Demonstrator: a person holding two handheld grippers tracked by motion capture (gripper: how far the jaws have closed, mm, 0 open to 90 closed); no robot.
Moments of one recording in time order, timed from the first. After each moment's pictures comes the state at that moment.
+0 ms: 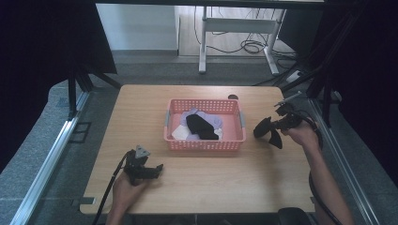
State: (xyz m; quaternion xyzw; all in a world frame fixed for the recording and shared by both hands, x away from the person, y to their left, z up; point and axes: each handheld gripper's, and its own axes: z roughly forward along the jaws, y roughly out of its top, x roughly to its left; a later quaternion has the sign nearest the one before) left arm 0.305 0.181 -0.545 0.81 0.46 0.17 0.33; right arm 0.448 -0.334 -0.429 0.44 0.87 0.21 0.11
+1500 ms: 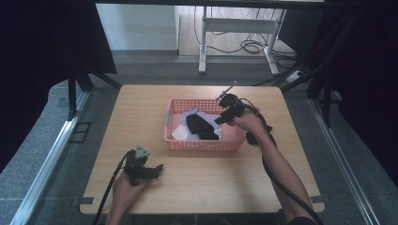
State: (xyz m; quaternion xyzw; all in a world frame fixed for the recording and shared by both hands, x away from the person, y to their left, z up) left arm 0.305 0.182 -0.545 0.81 0.46 0.17 0.32; right arm 0.492 -0.154 -0.433 0.31 0.92 0.23 0.07
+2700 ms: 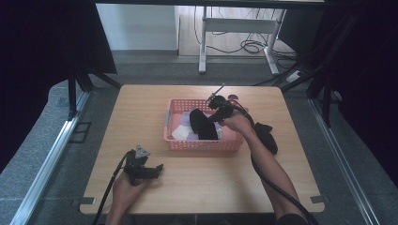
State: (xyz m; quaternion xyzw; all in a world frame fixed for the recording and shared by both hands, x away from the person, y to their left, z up) left arm 0.305 0.182 -0.545 0.81 0.46 0.17 0.32; right arm 0.497 -0.128 -0.442 0.28 0.92 0.25 0.06
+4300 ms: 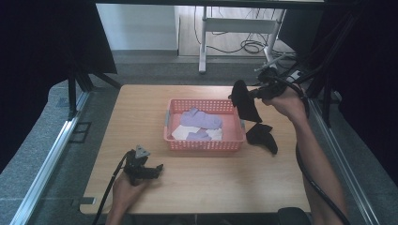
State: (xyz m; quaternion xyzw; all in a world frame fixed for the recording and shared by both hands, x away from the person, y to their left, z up) left arm 0.305 0.182 -0.545 0.81 0.46 0.17 0.32; right arm 0.461 -0.252 -0.303 0.36 0.87 0.29 0.16
